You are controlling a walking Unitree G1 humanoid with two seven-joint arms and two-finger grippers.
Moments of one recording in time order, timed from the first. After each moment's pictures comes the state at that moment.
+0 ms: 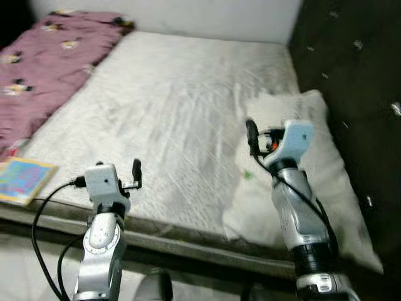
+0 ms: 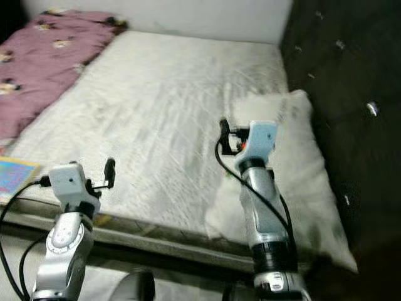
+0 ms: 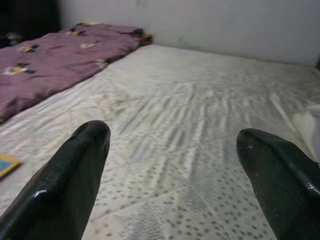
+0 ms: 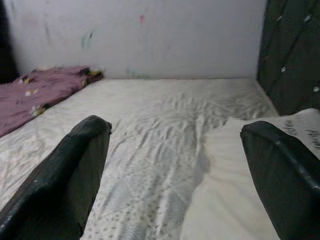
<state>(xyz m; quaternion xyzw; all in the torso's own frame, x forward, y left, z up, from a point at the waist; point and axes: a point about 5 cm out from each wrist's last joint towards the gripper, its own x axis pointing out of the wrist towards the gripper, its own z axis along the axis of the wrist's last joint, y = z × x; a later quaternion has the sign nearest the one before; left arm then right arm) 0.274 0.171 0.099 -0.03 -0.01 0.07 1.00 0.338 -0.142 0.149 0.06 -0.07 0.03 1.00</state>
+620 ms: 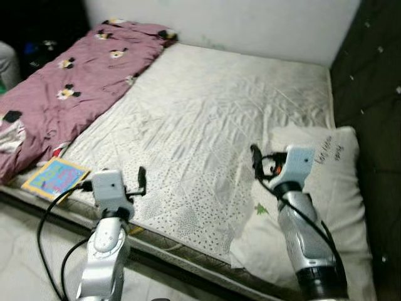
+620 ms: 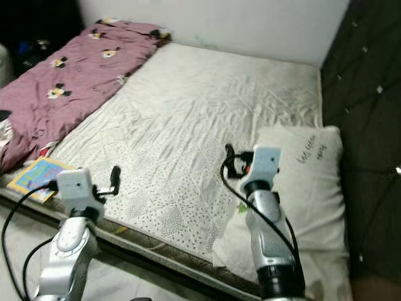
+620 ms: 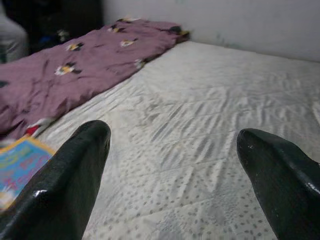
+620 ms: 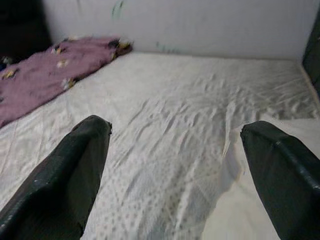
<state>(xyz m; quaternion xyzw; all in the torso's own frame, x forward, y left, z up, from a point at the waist) 0.266 0.170 0.091 -0.02 0.02 0.06 1.00 0.315 -0.150 0.115 0.04 -0.01 0.02 1.00</state>
